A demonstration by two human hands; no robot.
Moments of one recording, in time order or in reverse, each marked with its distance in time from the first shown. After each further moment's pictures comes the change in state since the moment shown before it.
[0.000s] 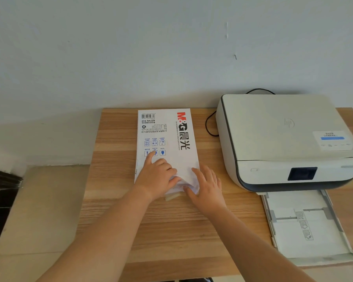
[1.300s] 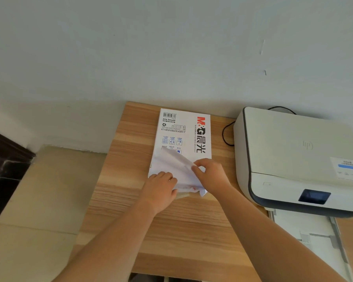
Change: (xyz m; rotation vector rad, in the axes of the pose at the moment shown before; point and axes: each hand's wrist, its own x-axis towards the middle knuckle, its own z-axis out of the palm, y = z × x) left_hand -0.051 0.016 0.002 -0.170 -0.163 -0.249; right_hand 0.058 -0.046 -0.040 0.191 -0.190 0.023
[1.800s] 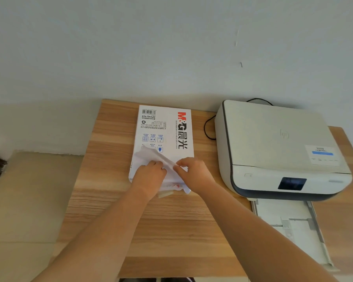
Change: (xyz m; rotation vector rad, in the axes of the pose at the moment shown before) left_hand 0.047 0.011 -0.003 0.232 -0.161 -0.007; right_hand -0.010 -0.001 -0.006 -0.017 -0.052 -0.004
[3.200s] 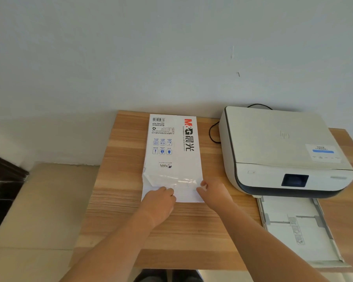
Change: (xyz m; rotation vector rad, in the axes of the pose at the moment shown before) left_hand -0.080 0.021 0.021 -0.041 0.013 0.196; right_hand -0.056 0.044 0.016 -0.092 -0.024 0.302
